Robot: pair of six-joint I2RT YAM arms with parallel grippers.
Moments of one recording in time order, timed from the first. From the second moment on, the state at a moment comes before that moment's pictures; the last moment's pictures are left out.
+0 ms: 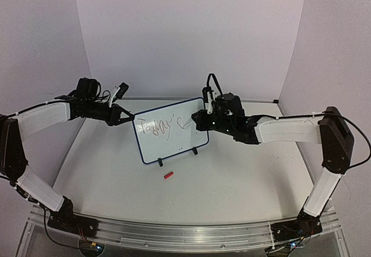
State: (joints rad) left arm -0.27 1.46 1.09 -0.34 0.75 0.17; right arm 0.79 1.78 1.19 0.21 0.10 0.42
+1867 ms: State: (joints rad) left arm -0.28 1.46 1.09 -0.35 0.75 0.18; right arm 1.03 1.95 1.28 0.26 0.02 0.38
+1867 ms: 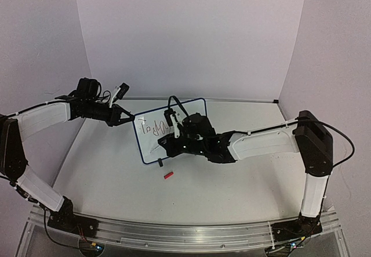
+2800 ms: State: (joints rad) left arm -0.28 1.46 1.09 -0.35 0.75 0.19; right arm 1.03 2.03 1.33 0.26 0.09 0.36
